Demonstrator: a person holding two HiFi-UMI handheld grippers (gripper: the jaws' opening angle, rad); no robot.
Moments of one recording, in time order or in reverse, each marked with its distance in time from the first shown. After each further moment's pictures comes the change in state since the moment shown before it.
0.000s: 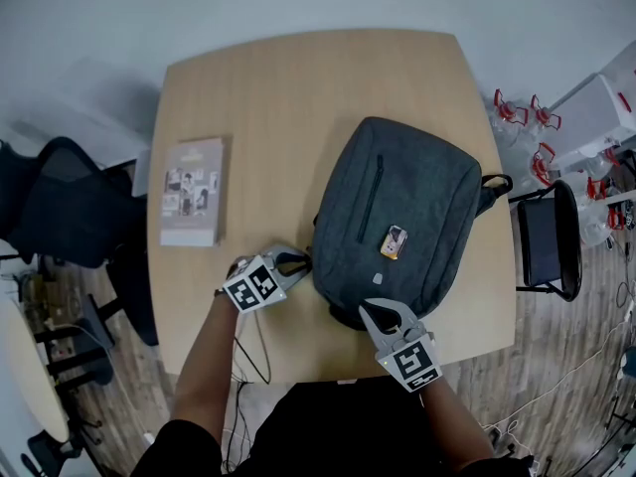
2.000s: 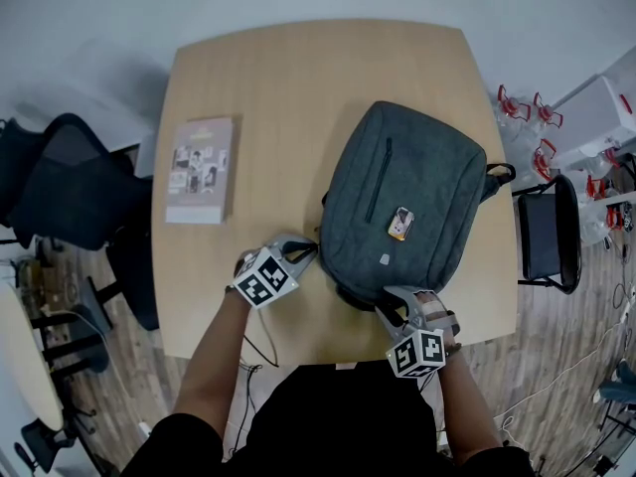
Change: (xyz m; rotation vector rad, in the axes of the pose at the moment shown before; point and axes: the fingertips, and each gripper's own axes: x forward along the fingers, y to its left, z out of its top) left arm -0.009 -0.010 0.006 -0.067 -0.036 0.147; right arm -0.016 0.006 -0.071 -0.618 0.355 0.007
